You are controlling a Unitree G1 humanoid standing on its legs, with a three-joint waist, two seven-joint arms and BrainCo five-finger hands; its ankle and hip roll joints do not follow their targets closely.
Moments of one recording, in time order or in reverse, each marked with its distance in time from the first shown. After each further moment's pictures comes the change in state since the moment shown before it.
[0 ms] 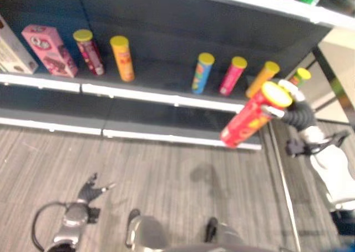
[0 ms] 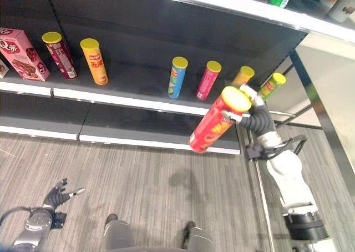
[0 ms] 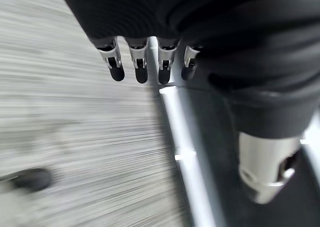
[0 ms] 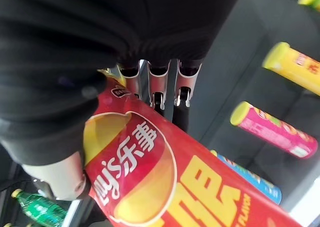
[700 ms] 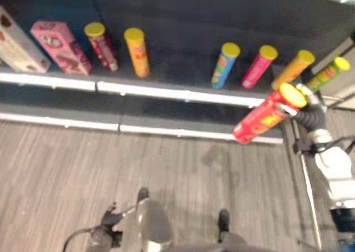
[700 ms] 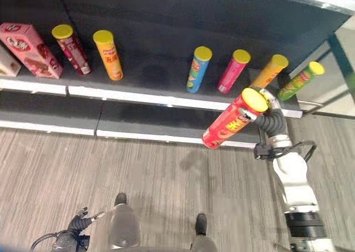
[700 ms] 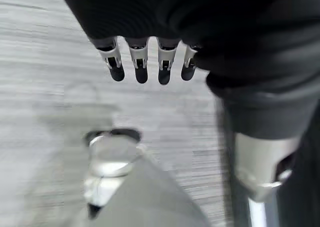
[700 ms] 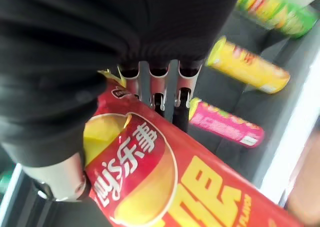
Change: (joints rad) left arm -0.009 -0.109 -0.026 0.063 0.029 0.016 0.063; right arm 0.053 0.119 -0.050 0.082 -0.015 0.047 -0.060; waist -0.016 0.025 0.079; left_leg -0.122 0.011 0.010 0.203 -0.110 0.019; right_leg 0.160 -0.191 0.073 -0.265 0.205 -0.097
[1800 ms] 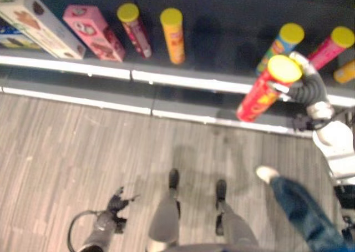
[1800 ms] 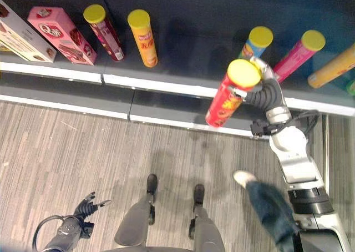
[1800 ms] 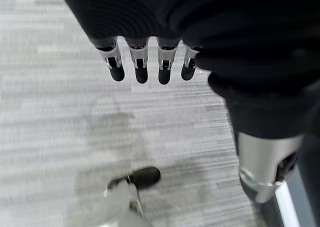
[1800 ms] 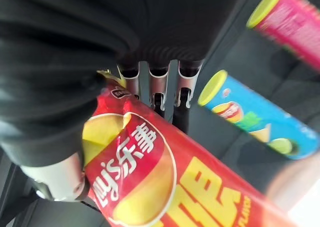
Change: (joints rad) left arm -0.062 0.073 -0.034 -0.075 0.060 -0.002 0.002; right arm -0.338 -0.121 0.108 -0.039 -0.236 0.000 -0.079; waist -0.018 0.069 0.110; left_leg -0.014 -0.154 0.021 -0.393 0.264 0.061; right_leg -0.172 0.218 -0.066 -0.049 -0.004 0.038
